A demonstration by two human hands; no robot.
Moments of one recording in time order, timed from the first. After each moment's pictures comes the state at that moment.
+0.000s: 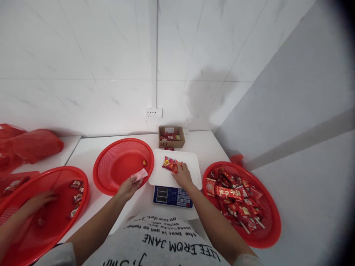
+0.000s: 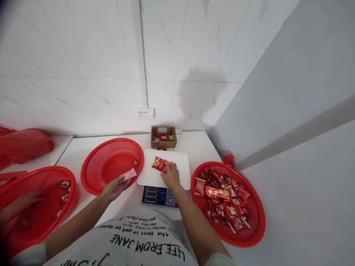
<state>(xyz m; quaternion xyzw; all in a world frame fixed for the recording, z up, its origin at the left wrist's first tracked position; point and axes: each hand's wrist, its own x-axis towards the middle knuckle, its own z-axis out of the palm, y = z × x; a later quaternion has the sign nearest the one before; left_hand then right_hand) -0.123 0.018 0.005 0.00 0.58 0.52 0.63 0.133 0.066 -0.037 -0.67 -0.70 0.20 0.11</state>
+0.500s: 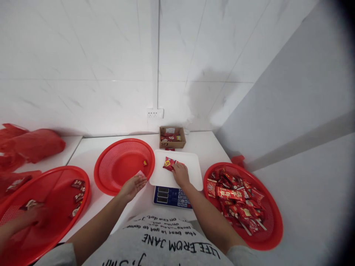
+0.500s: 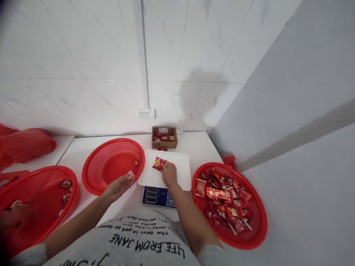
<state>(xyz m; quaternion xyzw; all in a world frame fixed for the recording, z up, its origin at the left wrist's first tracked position) -0.120 0.014 0.013 0.06 0.57 0.46 0.68 0.119 0.075 -0.032 -0.61 -0.78 0.12 0.10</state>
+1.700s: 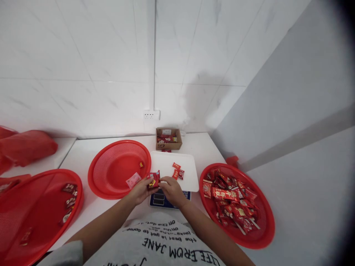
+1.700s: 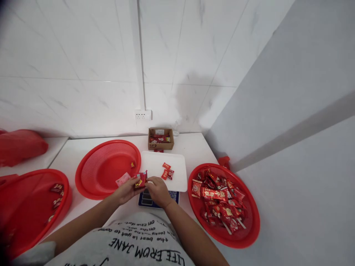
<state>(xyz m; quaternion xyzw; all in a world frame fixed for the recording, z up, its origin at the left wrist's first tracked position) -0.063 0.019 0.020 0.11 0.49 0.39 0.77 0.111 0.017 -0.017 -0.40 -0.86 0.15 0.29</state>
